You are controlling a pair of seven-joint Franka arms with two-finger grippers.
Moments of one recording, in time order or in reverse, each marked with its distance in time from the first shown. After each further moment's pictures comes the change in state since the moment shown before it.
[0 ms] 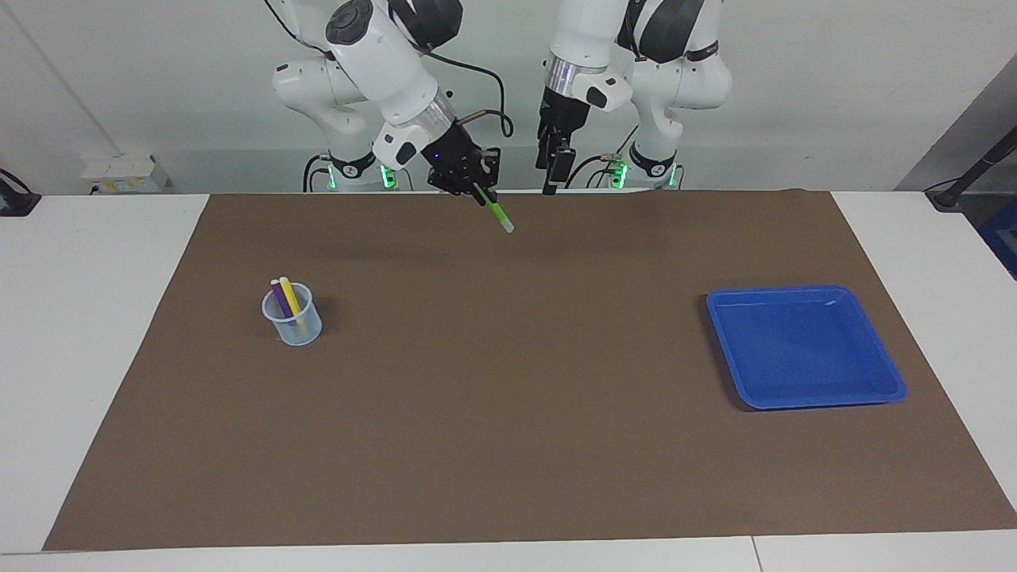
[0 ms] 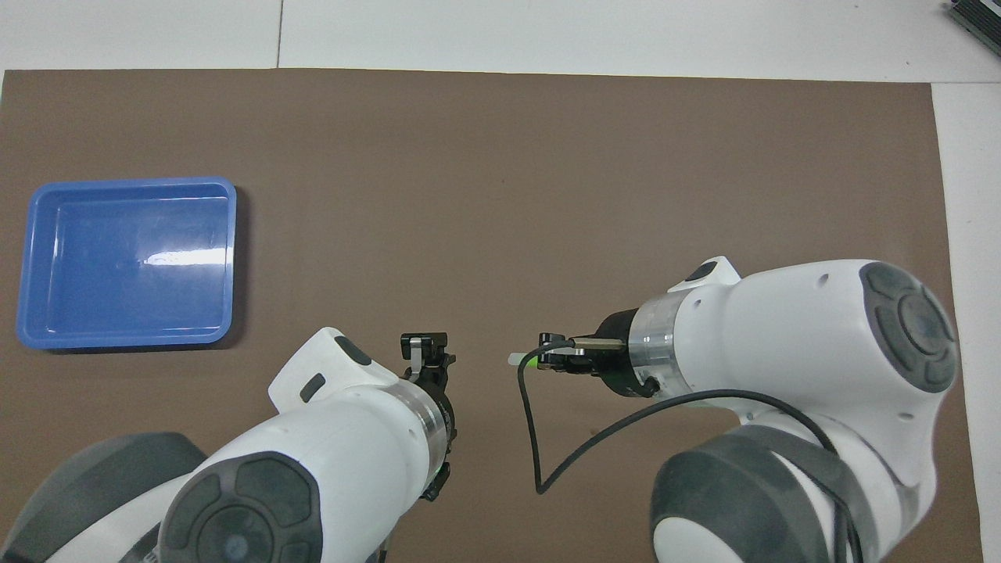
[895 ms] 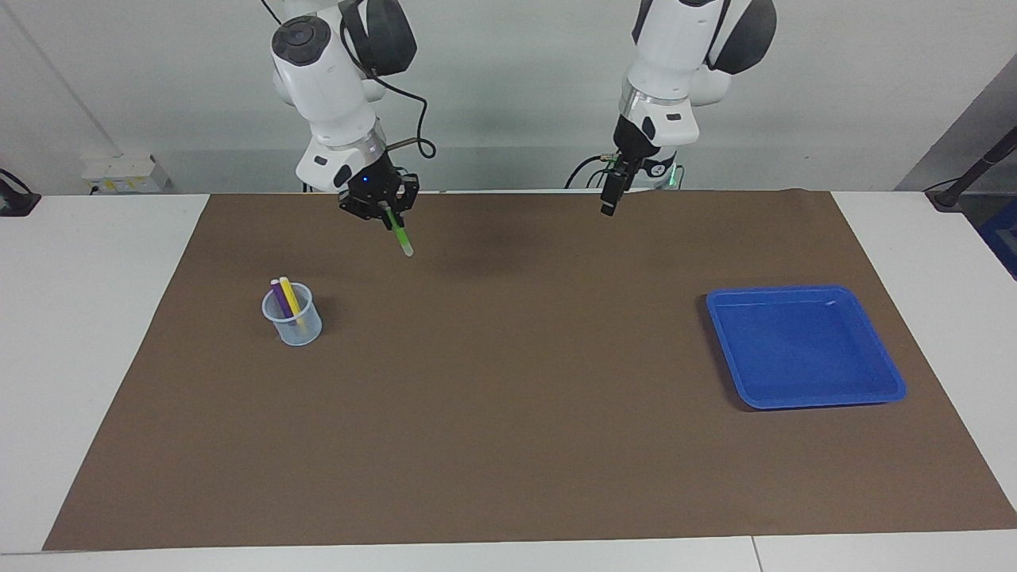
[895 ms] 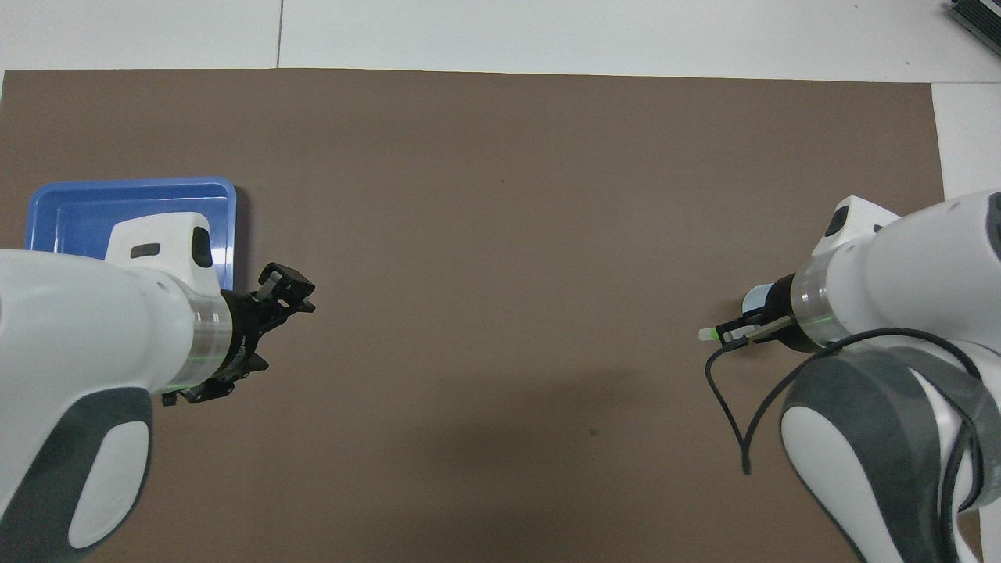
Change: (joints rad) left arm 0.356 -0.007 0.029 0.000 0.004 -0.110 1.029; right arm -0.262 -0.003 -0.008 0.010 -0.398 -0.183 -0.544
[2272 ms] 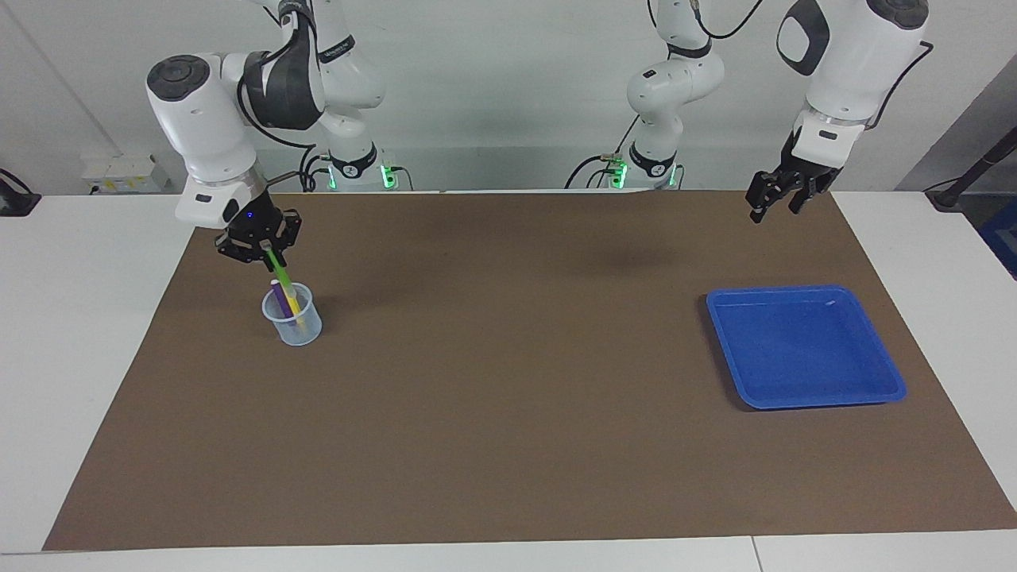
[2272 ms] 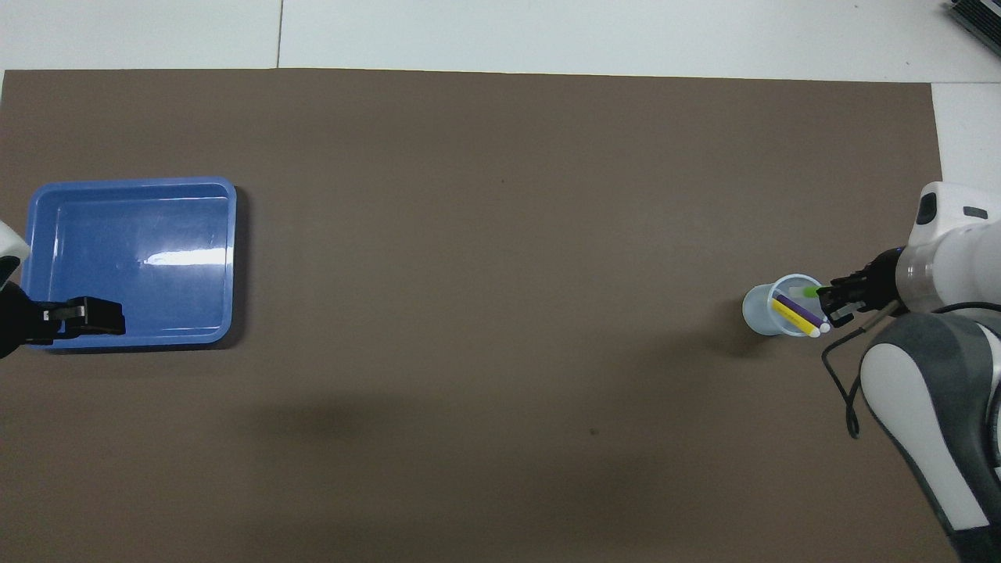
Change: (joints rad) left arm 0.298 -0.008 0.049 0.000 0.124 -0.096 1.051; right arm -0.218 0.035 -0.001 -0.142 -0.085 0.311 -0.439
